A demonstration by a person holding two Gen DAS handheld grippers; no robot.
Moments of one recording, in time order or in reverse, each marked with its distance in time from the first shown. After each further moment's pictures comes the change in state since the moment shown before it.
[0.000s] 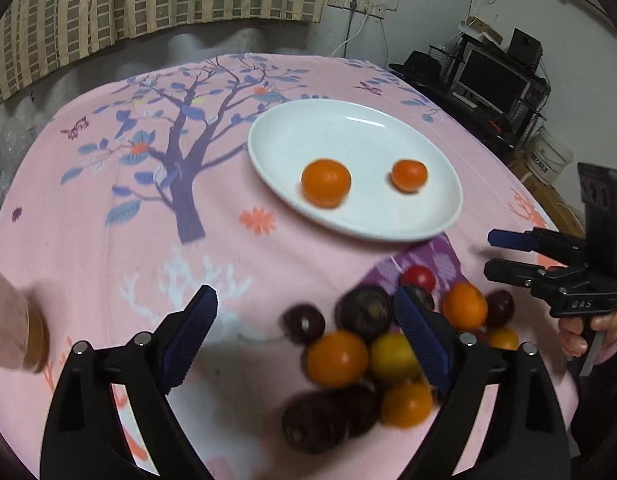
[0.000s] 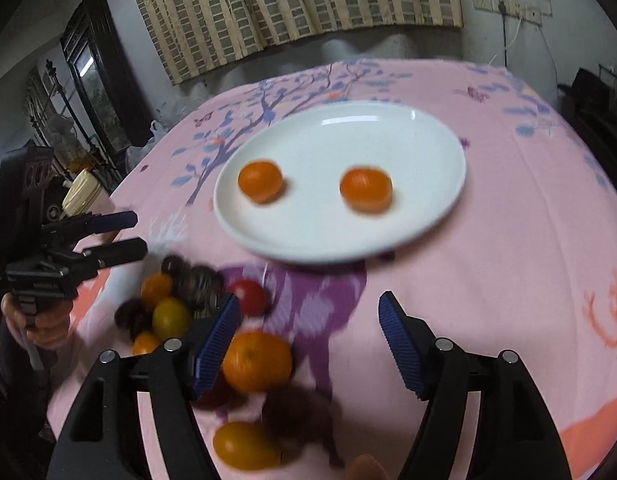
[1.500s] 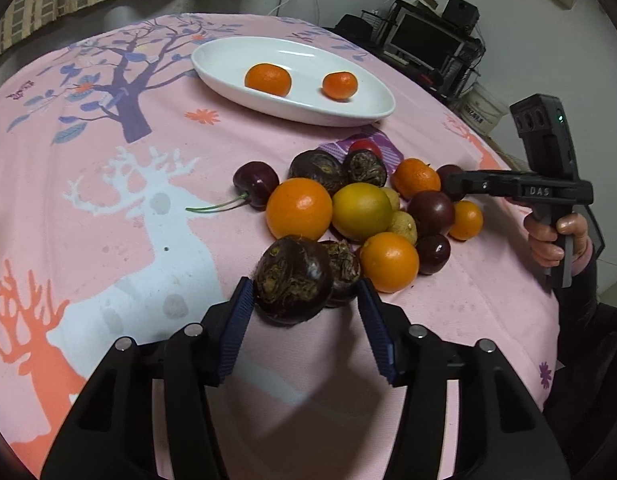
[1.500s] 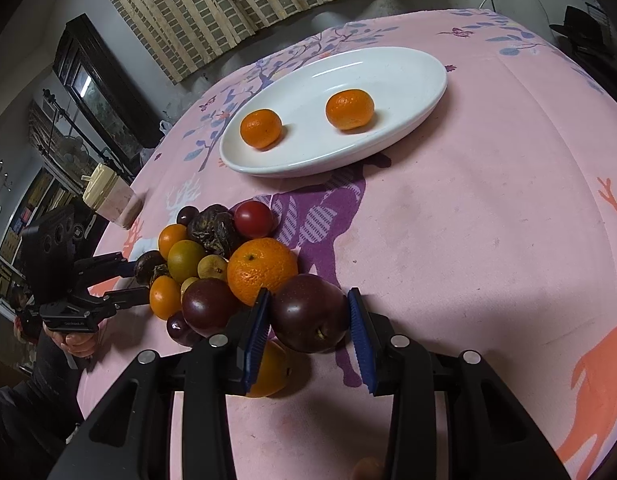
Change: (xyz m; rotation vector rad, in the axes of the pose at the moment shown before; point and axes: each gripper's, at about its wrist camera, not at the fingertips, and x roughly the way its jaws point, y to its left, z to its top) left arm 0.006 0.014 -0.074 0.112 0.102 -0.259; right arm 0.001 -0.012 -0.034 0.099 0.069 0.101
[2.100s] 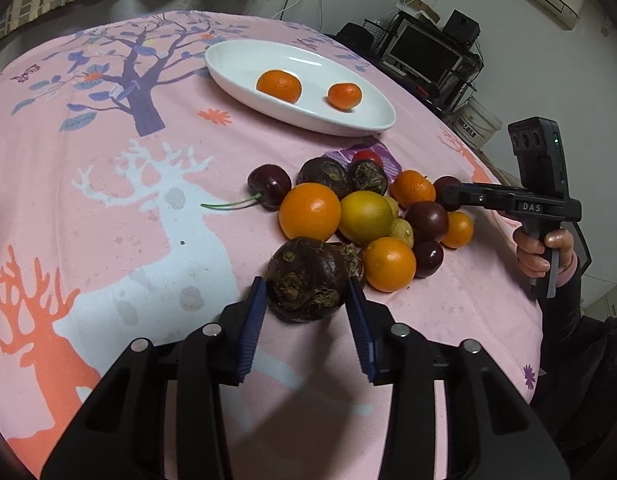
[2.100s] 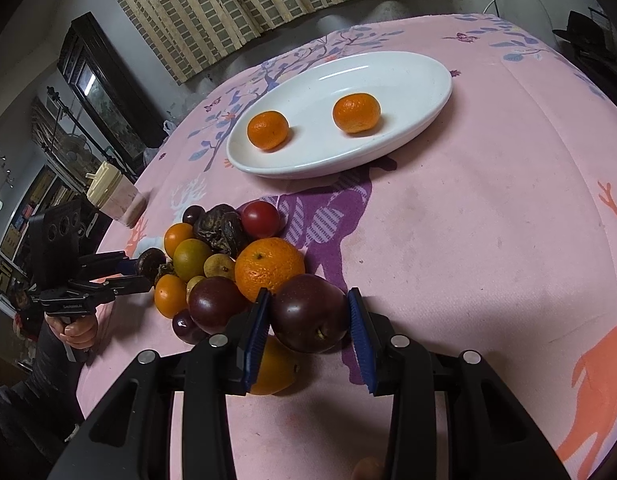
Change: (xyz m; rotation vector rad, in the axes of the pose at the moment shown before) left arm -0.015 0.011 -0.003 -0.046 -0.028 -0.032; right arm -0.008 0.003 -0.001 -0.015 -0.041 0.010
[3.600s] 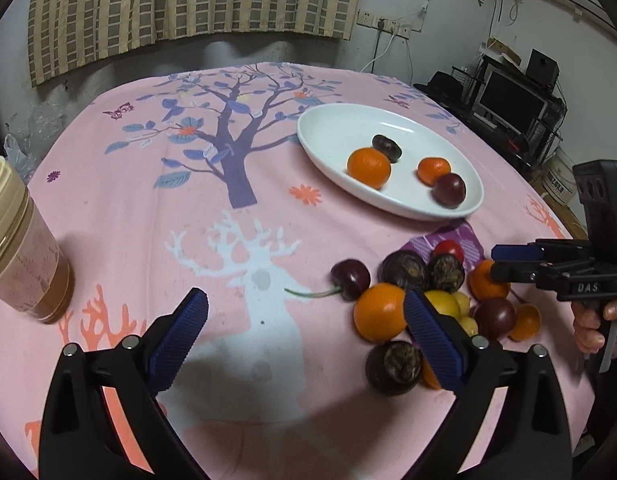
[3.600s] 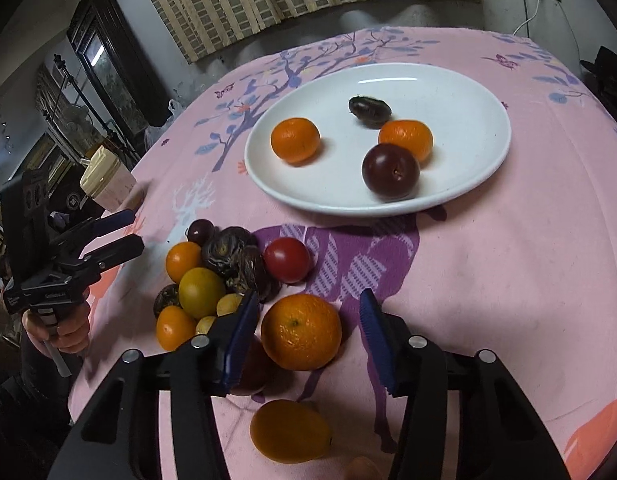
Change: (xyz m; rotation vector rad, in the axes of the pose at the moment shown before) left arm -0.012 -0.005 0.032 -0.107 -0.164 0.371; right arm 0.035 0.034 0.032 -0.089 0.077 -0.033
